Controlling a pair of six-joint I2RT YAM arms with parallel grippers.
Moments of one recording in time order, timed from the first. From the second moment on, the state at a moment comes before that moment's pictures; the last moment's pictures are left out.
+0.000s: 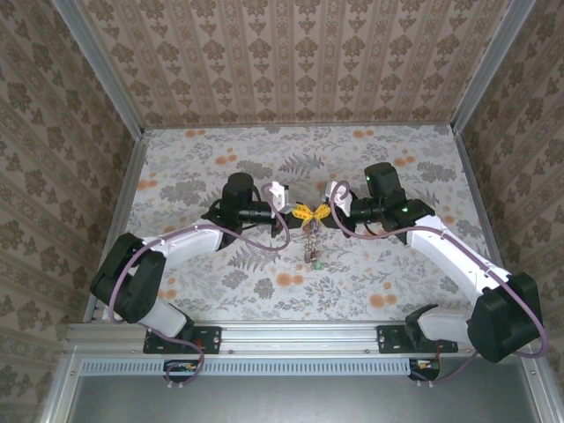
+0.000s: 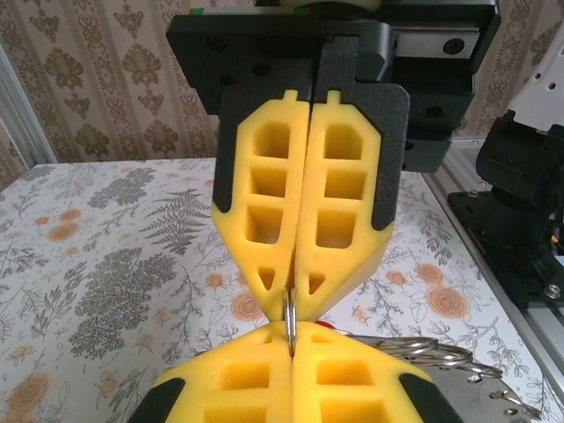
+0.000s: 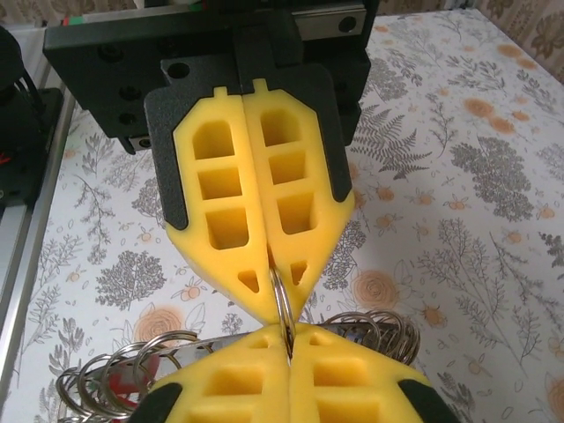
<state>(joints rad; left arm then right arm) -0.66 1.52 0.80 0.48 0.97 0.25 0.39 1.25 0.93 -0.35 -0.74 -0.58</state>
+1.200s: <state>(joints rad) -0.70 1.50 0.93 0.08 0.91 0.49 0.45 1.24 0.98 -0.52 -0.57 -0.64</state>
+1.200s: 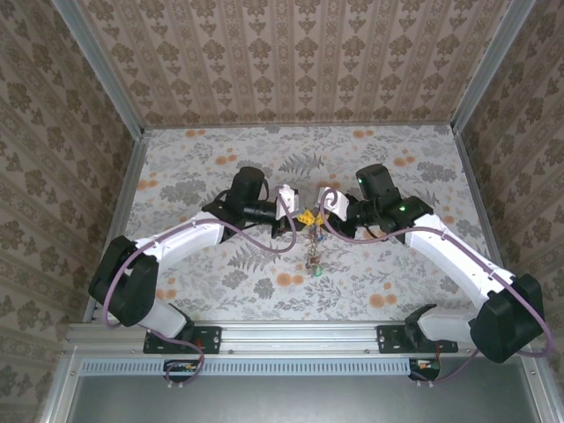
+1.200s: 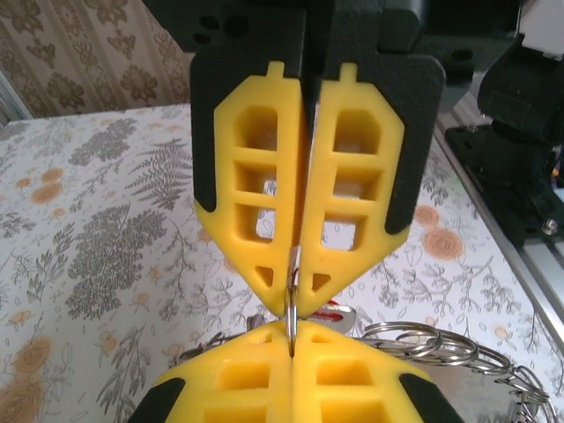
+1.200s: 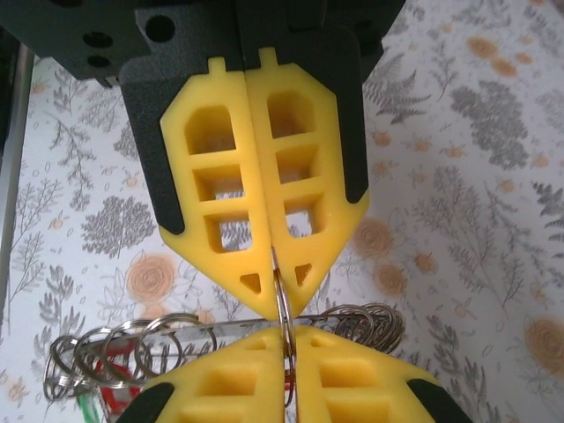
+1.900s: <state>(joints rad) -0.67 1.51 0.80 0.51 0.97 0.23 0.36 1.24 0.87 -0.24 -0.80 -0.51</state>
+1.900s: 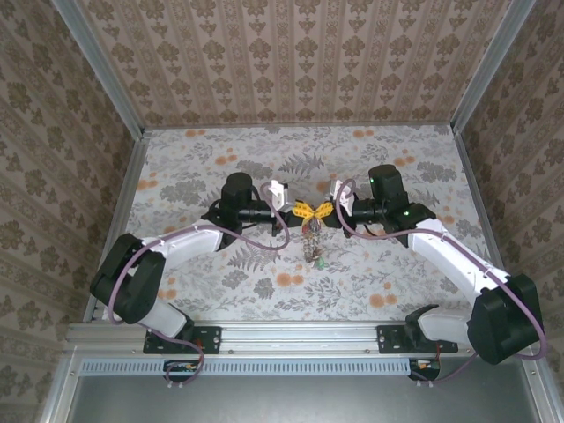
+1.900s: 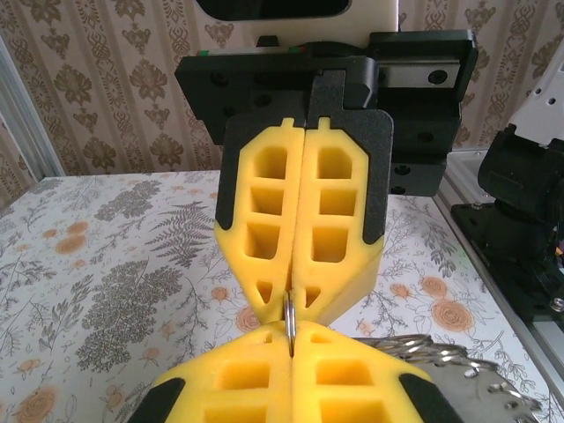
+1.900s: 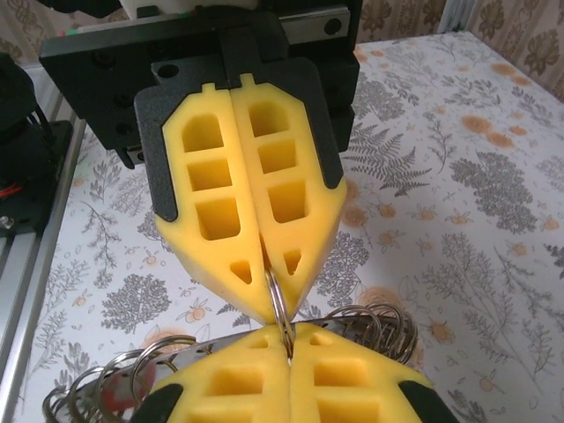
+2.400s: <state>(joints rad) -0.69 1.50 0.91 0.15 0.91 0.46 0.43 1.24 0.98 -0.50 -0.61 -0.61</state>
